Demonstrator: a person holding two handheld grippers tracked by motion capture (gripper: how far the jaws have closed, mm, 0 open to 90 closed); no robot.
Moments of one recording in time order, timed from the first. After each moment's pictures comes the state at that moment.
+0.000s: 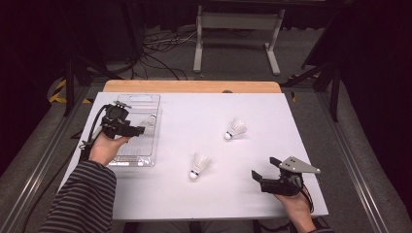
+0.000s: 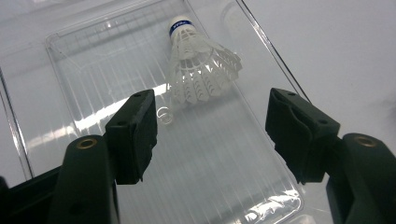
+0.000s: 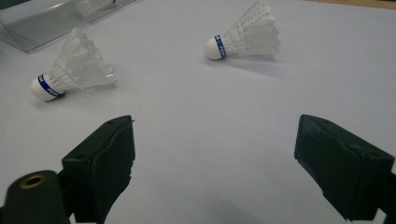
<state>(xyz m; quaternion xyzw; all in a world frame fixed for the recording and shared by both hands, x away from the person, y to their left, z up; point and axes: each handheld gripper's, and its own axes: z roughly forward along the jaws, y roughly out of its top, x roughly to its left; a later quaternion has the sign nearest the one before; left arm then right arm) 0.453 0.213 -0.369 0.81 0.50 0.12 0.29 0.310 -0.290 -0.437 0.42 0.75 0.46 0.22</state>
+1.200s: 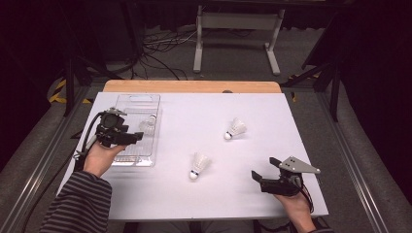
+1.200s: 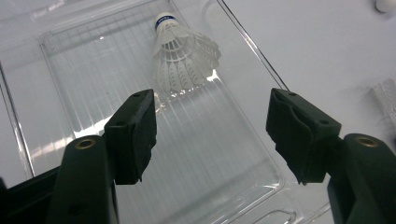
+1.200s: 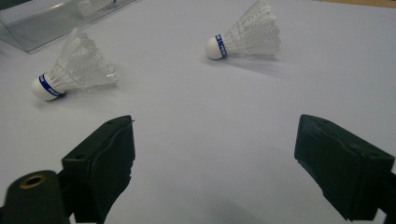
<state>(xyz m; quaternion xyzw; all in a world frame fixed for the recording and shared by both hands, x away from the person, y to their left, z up) 0.423 0.219 -0.369 0.80 0.49 0.13 0.32 0.310 -0.289 -0.437 0.42 0.75 0.46 0.22</state>
